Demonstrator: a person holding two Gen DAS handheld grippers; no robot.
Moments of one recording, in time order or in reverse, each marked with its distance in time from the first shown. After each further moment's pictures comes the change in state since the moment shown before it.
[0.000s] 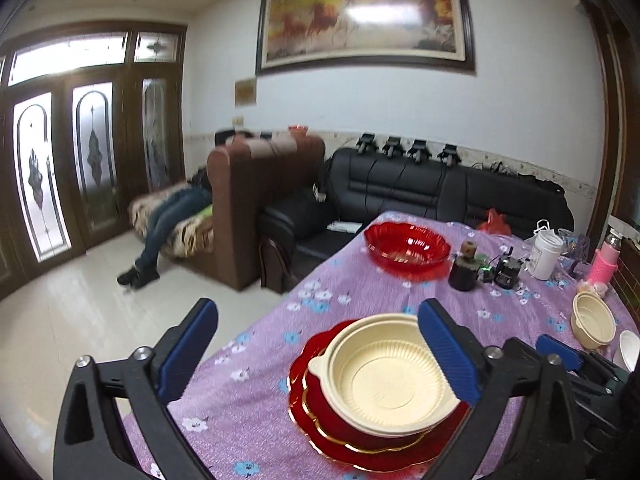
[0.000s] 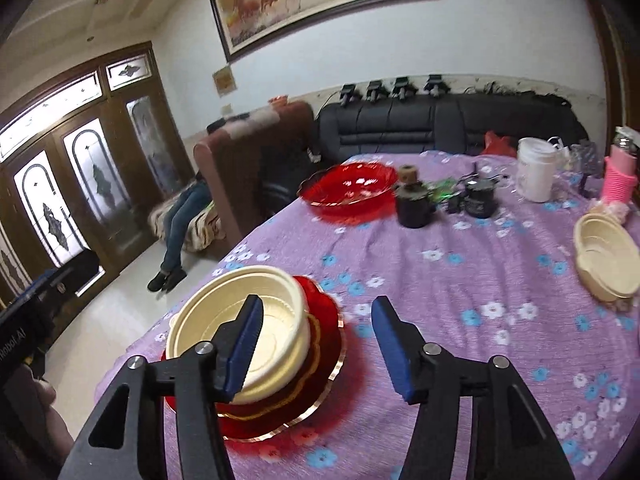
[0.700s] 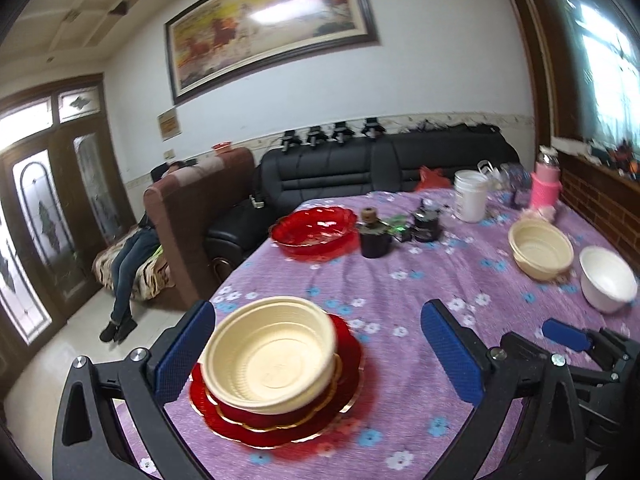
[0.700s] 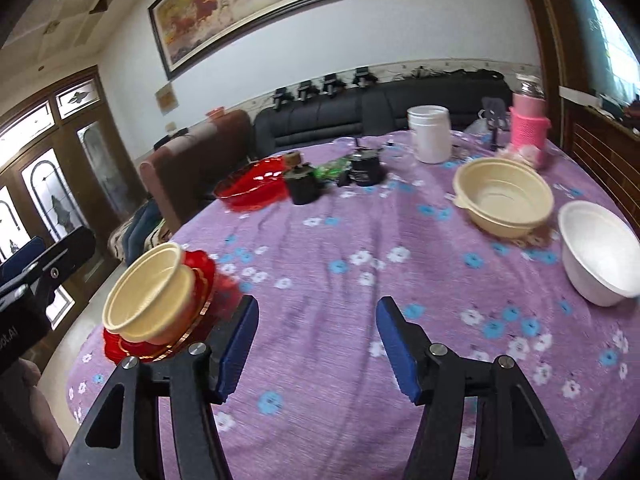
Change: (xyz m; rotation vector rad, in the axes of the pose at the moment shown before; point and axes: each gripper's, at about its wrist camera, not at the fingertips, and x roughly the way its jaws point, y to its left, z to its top) left arm -0.029 -0.135 -0.031 0.295 0.018 -0.147; right arm -0.064 -0.107 -0.047 0.145 0.009 -0.147
